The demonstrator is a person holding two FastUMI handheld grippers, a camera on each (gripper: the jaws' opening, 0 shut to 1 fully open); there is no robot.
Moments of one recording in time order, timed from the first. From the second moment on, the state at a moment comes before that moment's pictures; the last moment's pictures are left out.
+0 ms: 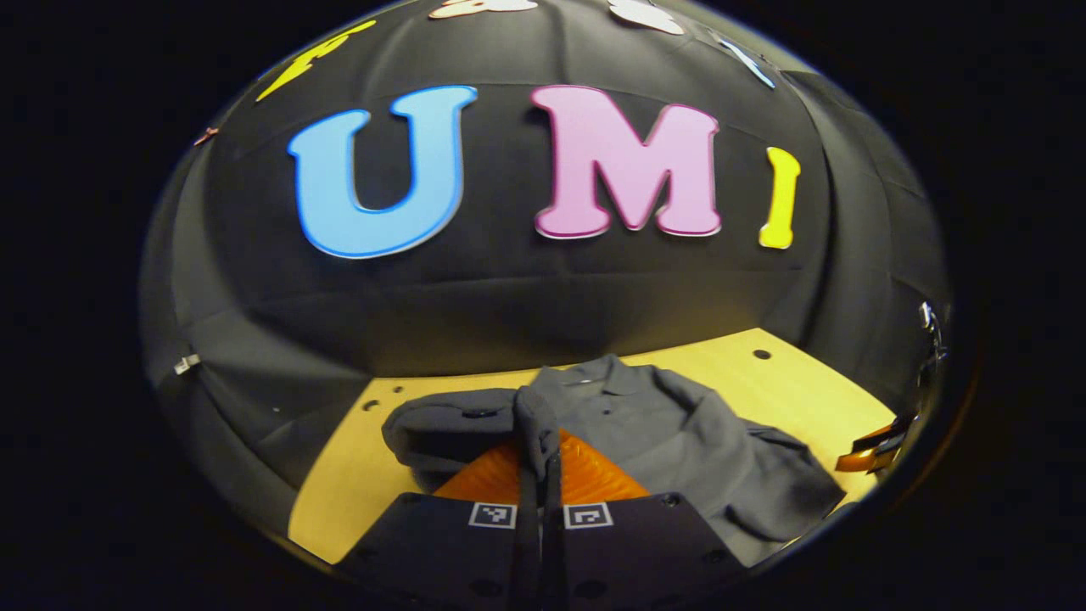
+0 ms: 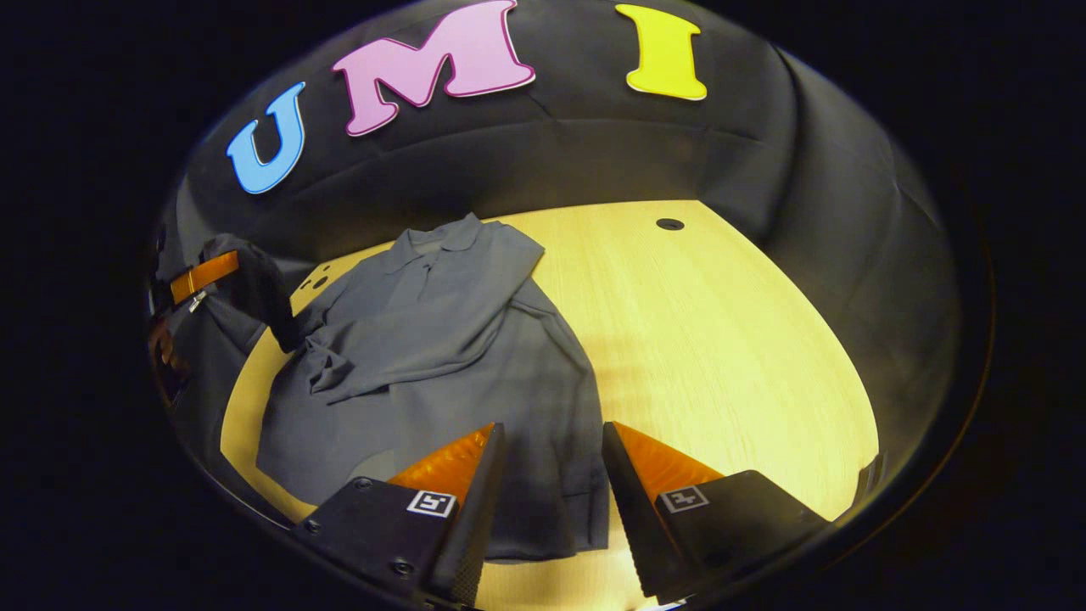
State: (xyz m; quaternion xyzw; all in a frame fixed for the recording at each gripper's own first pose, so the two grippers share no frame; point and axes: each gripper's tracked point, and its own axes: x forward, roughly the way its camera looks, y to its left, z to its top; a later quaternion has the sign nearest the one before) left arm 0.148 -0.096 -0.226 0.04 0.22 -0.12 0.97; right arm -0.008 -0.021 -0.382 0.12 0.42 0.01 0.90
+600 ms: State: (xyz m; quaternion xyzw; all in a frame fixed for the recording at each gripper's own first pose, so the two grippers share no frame) left arm 0.152 -0.210 -0.338 0.05 0.31 -0.16 0.94; right arm -0.013 -0.056 -0.414 0.13 0.45 0.01 0.88
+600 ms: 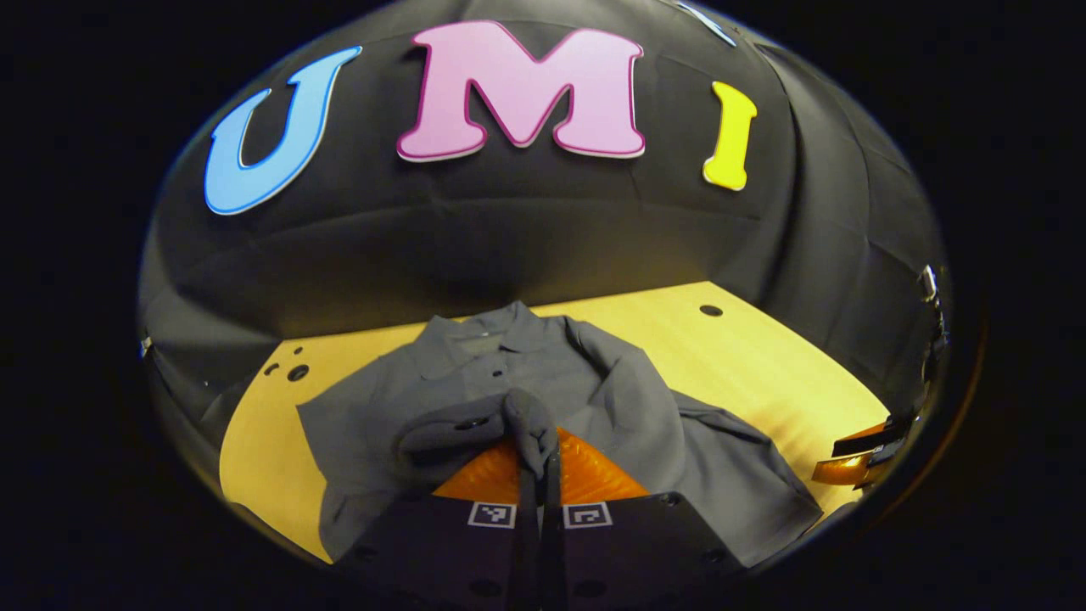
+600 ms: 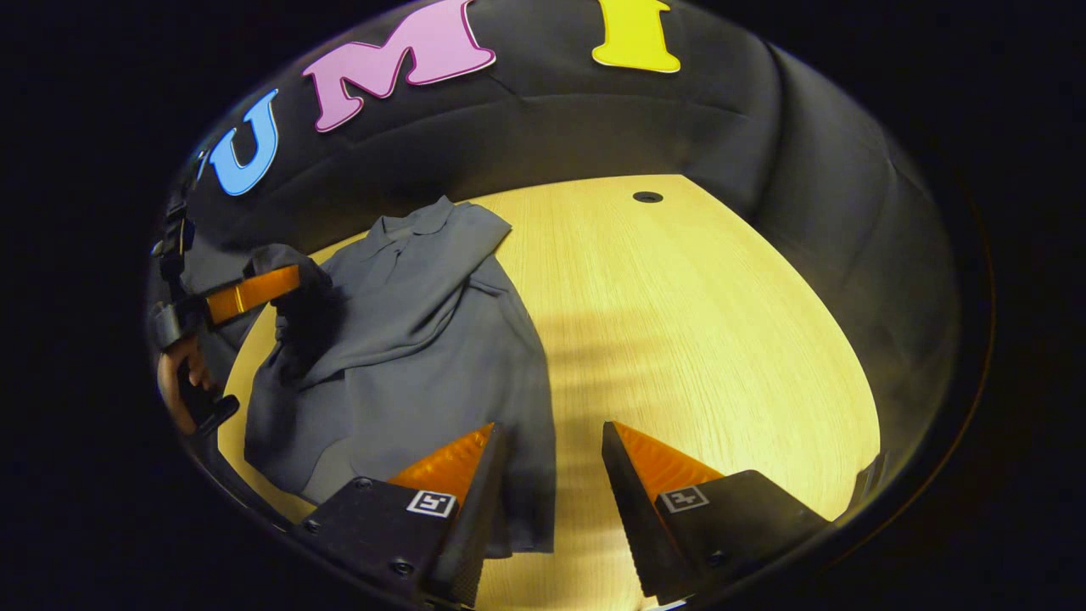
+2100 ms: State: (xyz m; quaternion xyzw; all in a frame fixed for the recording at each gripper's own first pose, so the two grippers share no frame) left arm 0.014 -0.110 -0.353 0.02 0.39 -0.19 0.90; right arm -0.054 -0.021 -0.407 0.15 0.47 0.05 0.87
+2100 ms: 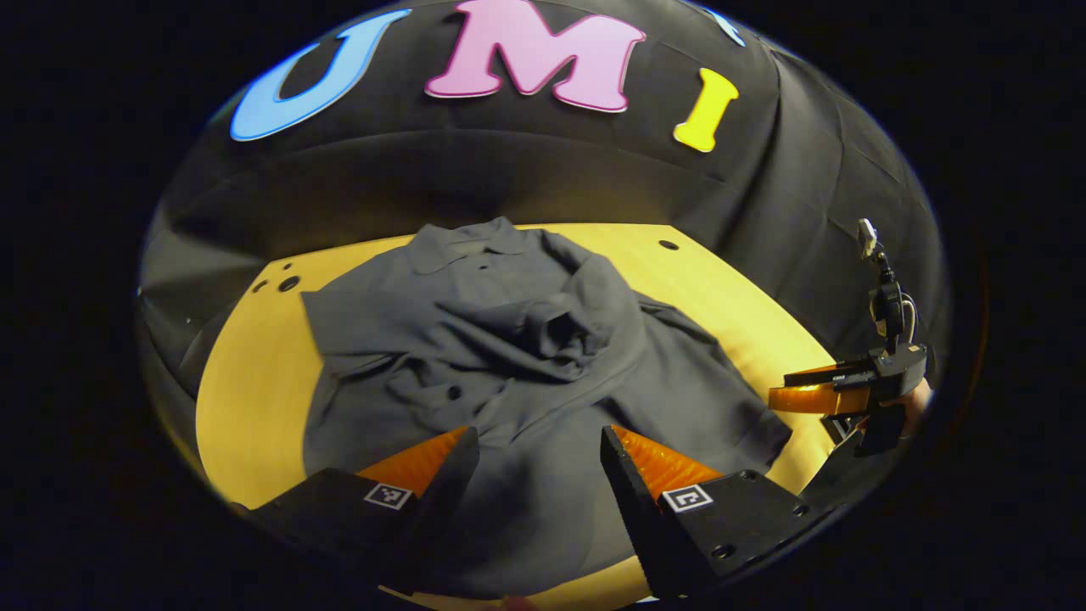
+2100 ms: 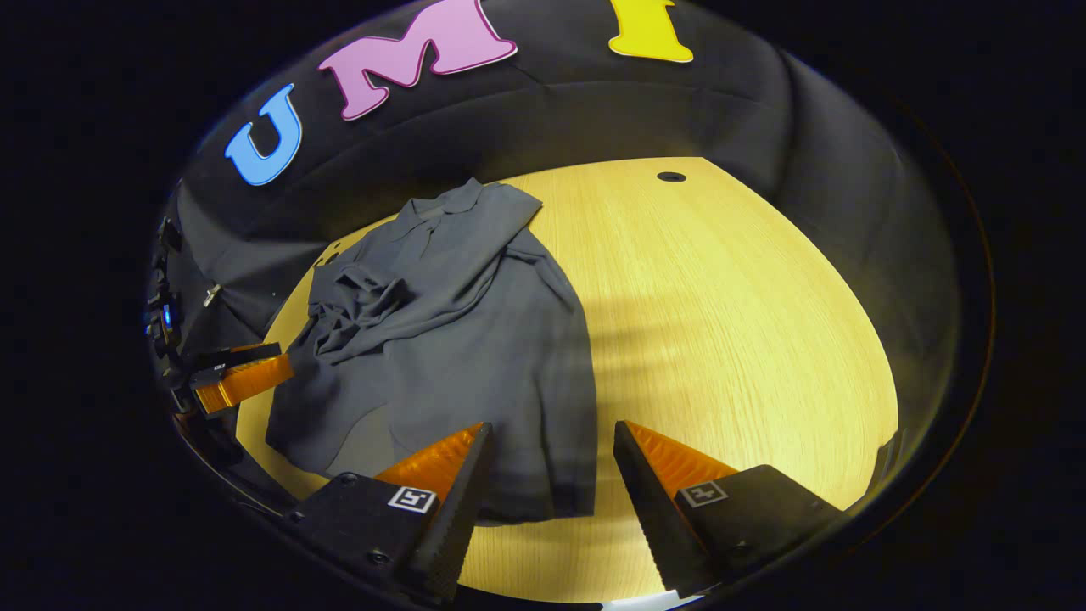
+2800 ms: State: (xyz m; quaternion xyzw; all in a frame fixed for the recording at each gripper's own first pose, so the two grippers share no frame) left arm -0.073 0.054 -0.424 0.00 0.48 -0.03 0.88; right arm -0.088 -0.004 -0.431 0.14 0.51 0.03 0.85
